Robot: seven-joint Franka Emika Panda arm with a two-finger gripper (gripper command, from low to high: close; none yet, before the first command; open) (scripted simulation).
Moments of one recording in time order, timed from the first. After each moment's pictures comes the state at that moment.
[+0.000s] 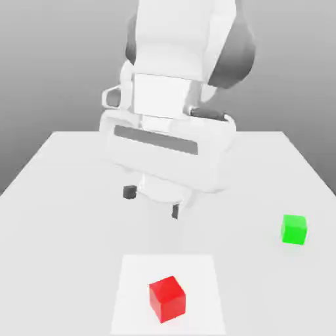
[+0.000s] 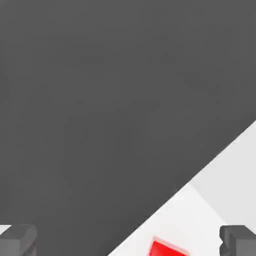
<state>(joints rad) -0.27 -0.08 0.25 -2.51 -0.14 2.61 1.71</state>
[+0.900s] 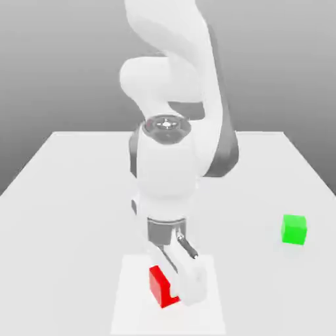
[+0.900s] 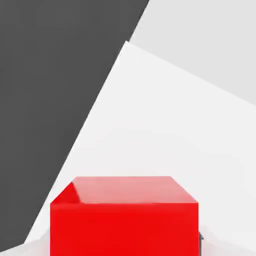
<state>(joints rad) -0.20 0.13 0.24 -2.59 -0.07 2.72 2.00</state>
